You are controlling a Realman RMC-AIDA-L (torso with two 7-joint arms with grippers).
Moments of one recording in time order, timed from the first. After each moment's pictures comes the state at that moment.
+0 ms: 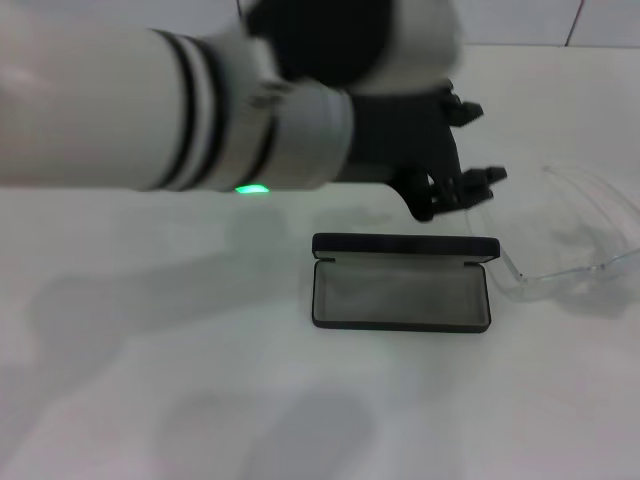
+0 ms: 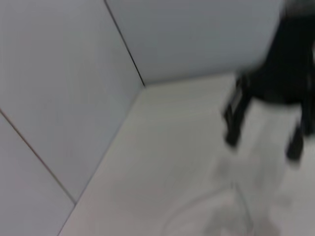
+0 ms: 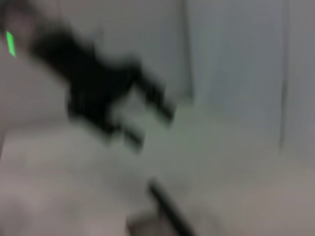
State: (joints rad) left arm -0.38 -2.09 1.79 1.98 2.36 1.21 -2.41; right arm 0.39 1.93 -0.61 -1.20 -1.99 -1.95 1.56
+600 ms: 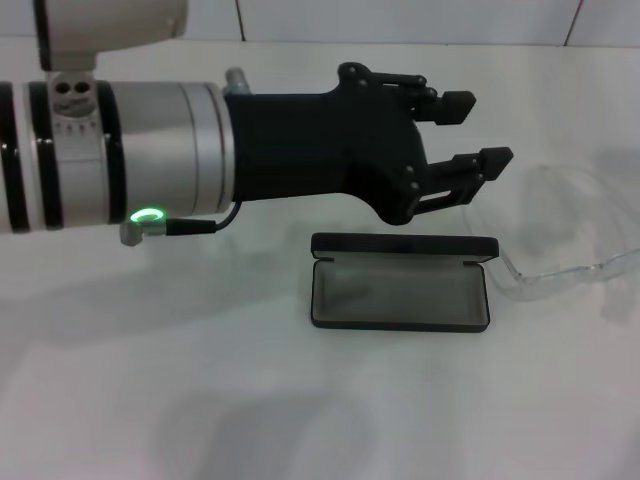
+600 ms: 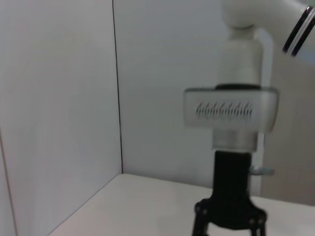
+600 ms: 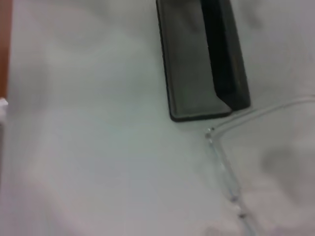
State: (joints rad) left arm -0.17 -2.09 1.61 1.83 1.78 1.19 -2.11; right arm 0.76 1.90 -1.03 -1.31 -2.62 -2.02 1.75
